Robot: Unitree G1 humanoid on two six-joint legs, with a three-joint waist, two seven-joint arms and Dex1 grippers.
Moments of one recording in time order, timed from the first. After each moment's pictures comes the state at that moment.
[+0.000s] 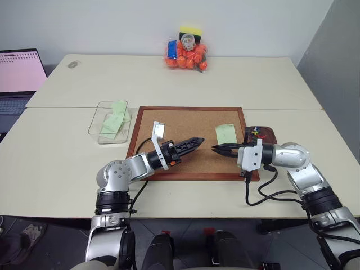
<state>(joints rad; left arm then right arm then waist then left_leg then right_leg) -0.53 0.17 0.24 0.17 -0.94 1.17 -0.70 -0.51 -0.59 0.24 0.24 -0.02 -0.63 0.96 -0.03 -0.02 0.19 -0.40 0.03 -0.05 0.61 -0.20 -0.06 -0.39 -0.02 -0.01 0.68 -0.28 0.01</state>
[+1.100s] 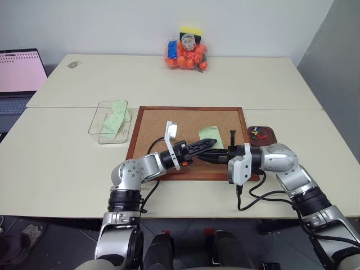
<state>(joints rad) -0.55 0.12 0.16 0.20 -0.92 1.10 -0.71 -0.52 -0.53 0.32 0.19 -0.07 -0.74 0.93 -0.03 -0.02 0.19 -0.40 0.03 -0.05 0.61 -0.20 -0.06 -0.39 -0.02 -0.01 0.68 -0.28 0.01</state>
